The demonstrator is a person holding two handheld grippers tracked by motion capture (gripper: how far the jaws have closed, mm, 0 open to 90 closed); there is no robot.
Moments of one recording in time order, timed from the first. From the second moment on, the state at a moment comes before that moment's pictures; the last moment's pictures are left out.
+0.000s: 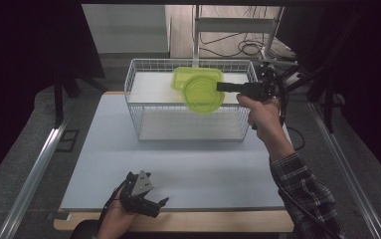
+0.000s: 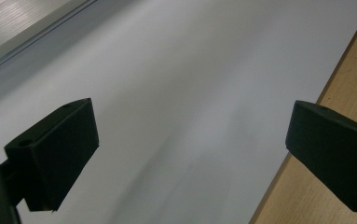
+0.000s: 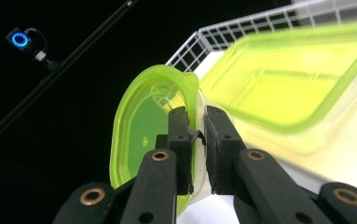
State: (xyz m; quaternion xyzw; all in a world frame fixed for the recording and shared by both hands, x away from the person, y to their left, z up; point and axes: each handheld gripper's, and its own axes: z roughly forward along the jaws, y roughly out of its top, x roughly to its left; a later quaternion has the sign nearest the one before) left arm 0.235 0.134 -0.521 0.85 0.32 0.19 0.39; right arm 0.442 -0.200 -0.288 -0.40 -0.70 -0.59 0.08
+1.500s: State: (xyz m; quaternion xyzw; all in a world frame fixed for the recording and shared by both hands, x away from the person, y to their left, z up) left arm 0.235 0.133 -0.522 0.85 0.31 0.18 0.38; right arm 0.499 -0.163 -0.270 -0.47 -0.68 -0.56 -0.04
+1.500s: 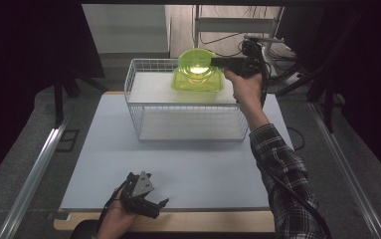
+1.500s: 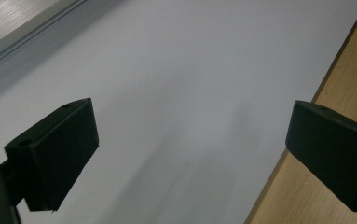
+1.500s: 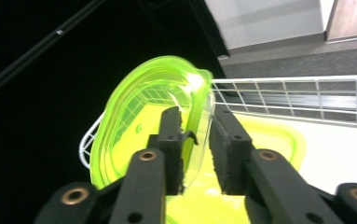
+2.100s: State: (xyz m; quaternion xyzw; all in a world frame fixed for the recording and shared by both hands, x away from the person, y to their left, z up) left arm 0.234 0.133 -0.522 0.85 0.31 0.18 0.38; right arm 0.500 -0.157 -0.266 -0.45 -0.70 -0.54 -0.07
